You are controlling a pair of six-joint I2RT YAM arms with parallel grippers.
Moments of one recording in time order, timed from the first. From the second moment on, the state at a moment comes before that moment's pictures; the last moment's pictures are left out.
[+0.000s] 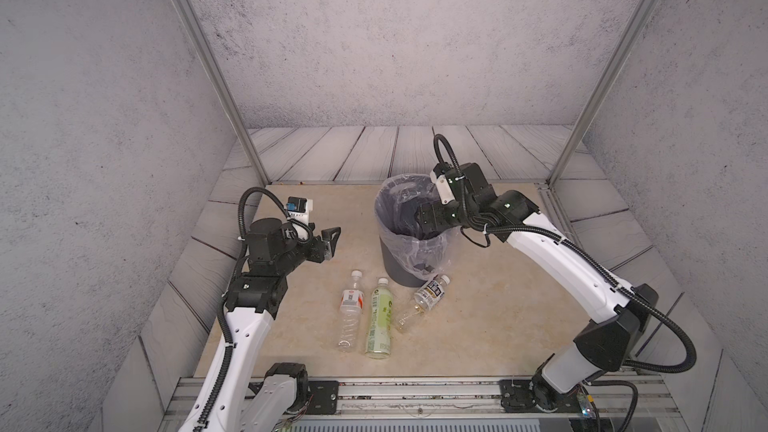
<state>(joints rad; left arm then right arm) -0.08 0.90 0.89 -0.38 0.42 -0.12 0.66 1.54 1.70 -0.88 0.17 0.28</state>
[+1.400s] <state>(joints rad) -0.08 0.91 0.89 -0.37 0.47 -0.14 0.89 1.08 0.77 -0.70 0.16 1.07</state>
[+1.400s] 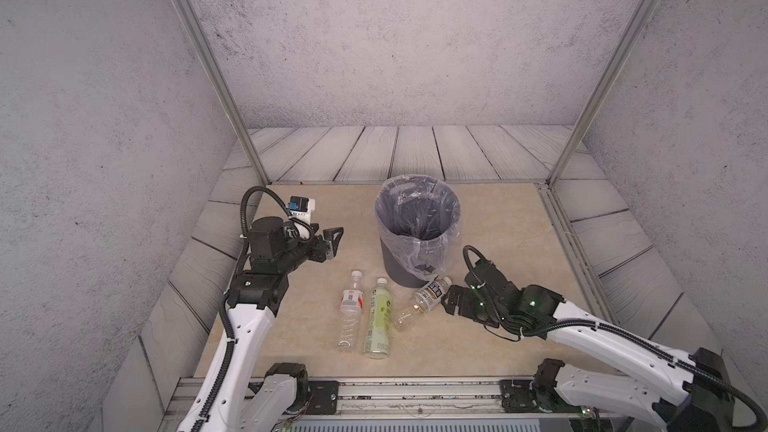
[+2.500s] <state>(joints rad) -0.08 0.91 0.89 -0.37 0.47 -0.15 1.00 1.49 0.94 -0.51 0.31 1.18</state>
